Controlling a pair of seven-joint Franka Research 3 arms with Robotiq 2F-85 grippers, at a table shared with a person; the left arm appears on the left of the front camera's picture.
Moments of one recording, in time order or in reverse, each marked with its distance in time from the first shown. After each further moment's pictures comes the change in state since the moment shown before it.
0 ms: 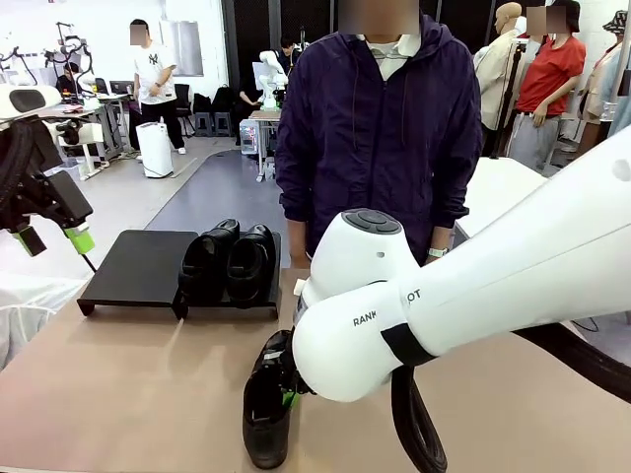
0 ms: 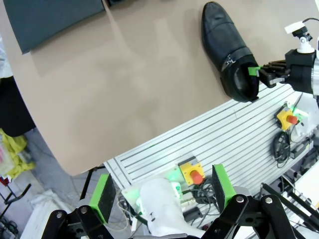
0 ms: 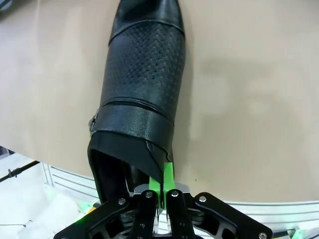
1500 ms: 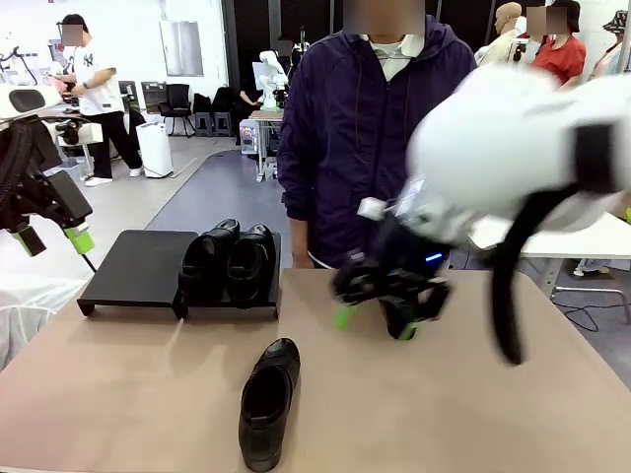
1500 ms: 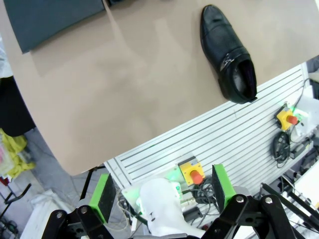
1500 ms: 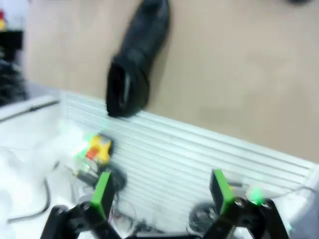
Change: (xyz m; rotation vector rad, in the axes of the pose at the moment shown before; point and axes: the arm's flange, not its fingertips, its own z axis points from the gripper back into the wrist) left arm 0.000 0.001 0.000 0.000 0.000 0.002; right arm 0.018 -0.100 0.206 0.125 0.179 0.153
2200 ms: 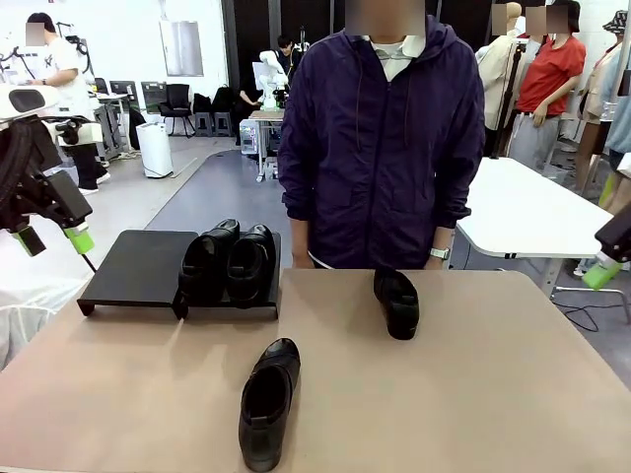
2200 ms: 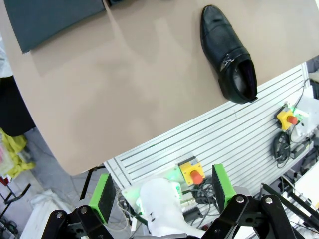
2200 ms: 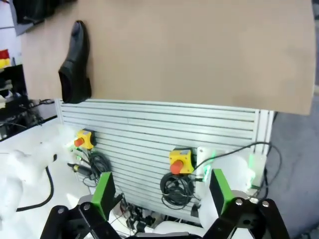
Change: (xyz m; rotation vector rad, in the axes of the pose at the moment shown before) left arm 0.000 0.000 0.000 0.000 0.000 0.000; right arm -0.071 -0.207 0.150 0.034 -0.075 -0.216
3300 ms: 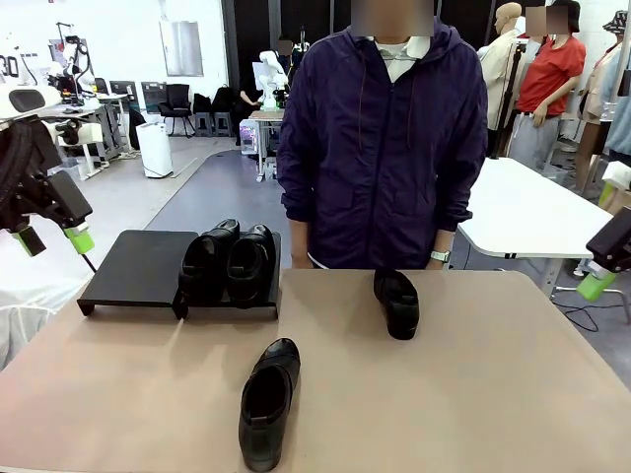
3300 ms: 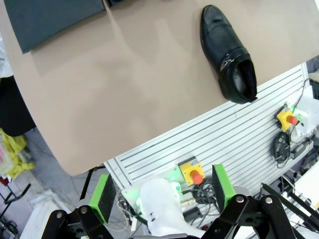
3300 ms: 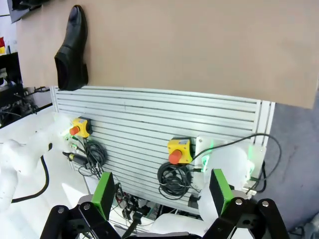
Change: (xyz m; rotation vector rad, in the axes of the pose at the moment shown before) left arm 0.000 0.000 0.000 0.000 0.000 0.000; right arm -0.004 0.012 -0.009 -0.020 0.061 0.026
